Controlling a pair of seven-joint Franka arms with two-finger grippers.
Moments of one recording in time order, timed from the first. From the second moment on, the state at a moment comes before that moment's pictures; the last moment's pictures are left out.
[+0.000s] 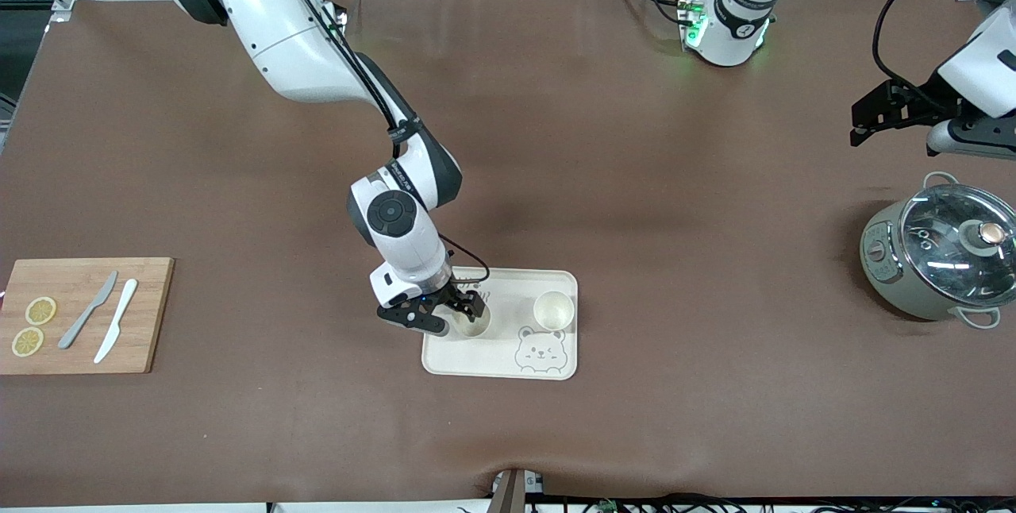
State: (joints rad) left arm -0.06 -0.02 -0.04 -1.55 0.01 1.54 0.08; right arm 0.54 0.84 0.00 -1.40 -0.04 2.50 0.86
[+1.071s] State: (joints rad) left arm -0.06 -0.02 -0.04 -1.55 0.01 1.54 0.18; right arm 0.51 0.53 -0.01 -1.34 -0.04 1.98 0.77
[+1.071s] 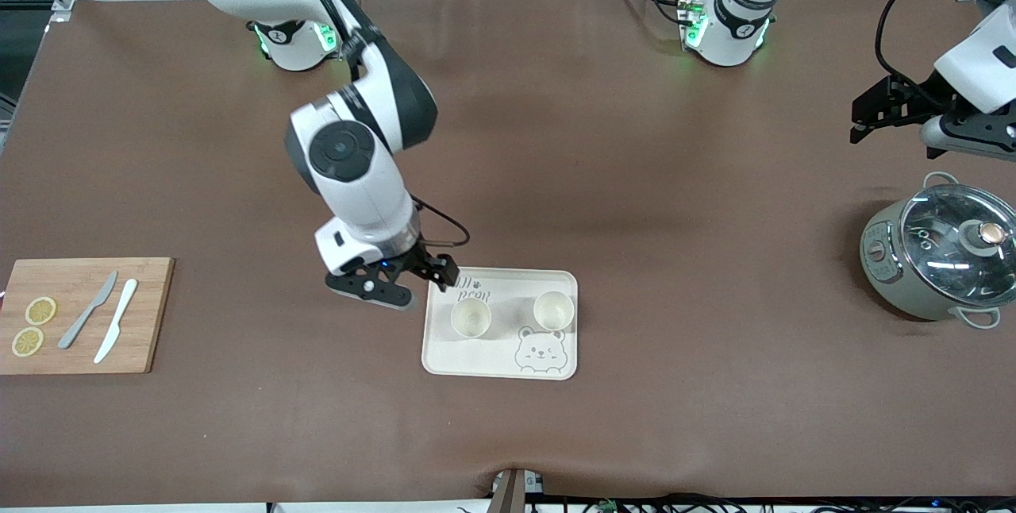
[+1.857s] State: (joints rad) left arm -0.06 -0.02 -0.03 -1.55 0.01 1.60 0.13; right arm 0.19 0.21 -0.02 -1.33 0.02 1.50 0.27
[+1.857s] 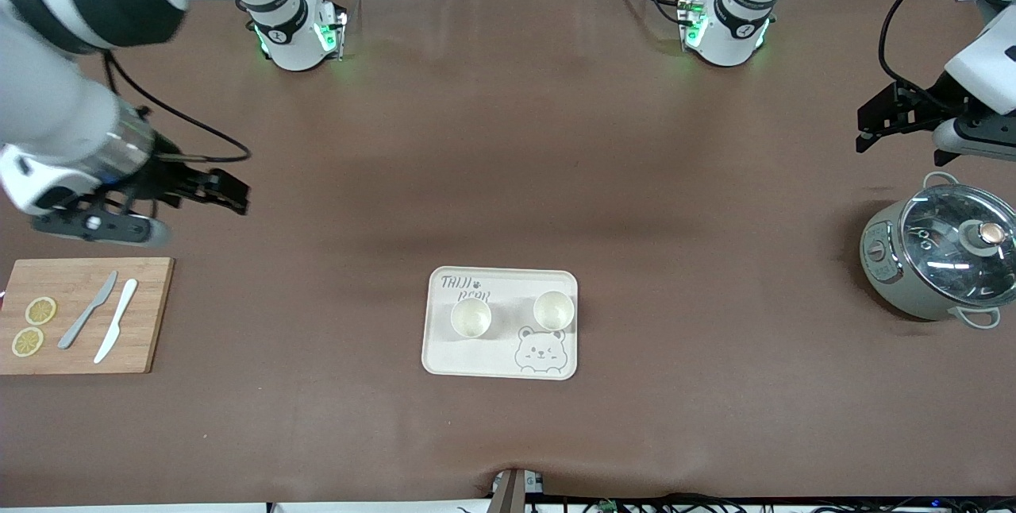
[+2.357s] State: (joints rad) left arm -0.06 -0.02 -0.03 -1.55 0.01 1.60 0.07; right arm 0.00 0.17 -0.02 -1.34 0.02 1.46 0.11
